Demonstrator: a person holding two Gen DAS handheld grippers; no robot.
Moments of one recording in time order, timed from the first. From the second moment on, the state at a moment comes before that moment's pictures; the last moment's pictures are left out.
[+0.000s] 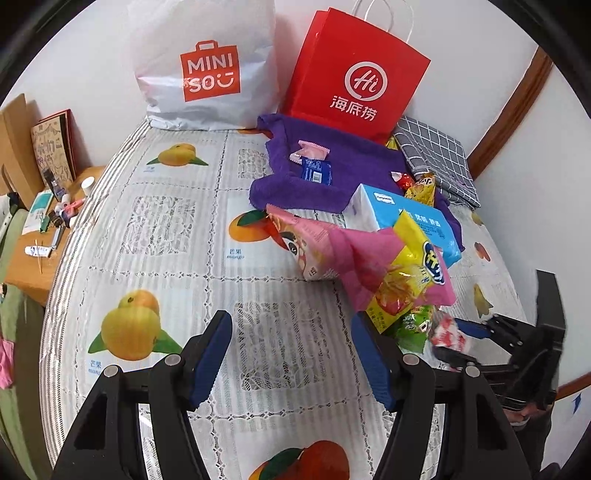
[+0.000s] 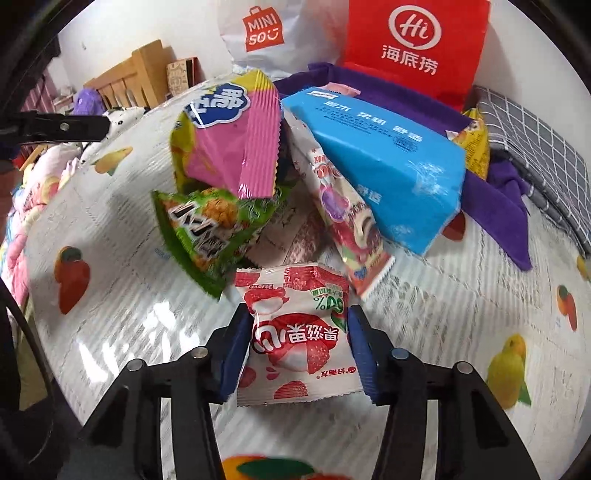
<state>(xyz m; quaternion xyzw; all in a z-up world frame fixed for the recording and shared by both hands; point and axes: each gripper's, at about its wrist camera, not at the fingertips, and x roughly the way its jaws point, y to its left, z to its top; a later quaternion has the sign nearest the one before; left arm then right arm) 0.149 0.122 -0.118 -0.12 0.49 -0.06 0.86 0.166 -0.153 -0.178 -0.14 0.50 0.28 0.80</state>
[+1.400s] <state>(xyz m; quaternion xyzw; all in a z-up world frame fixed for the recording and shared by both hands) 0.240 0.093 -0.170 -0.18 0.53 -0.09 0.82 0.197 -0.247 -0.191 -0.02 0.47 0.13 0.87</state>
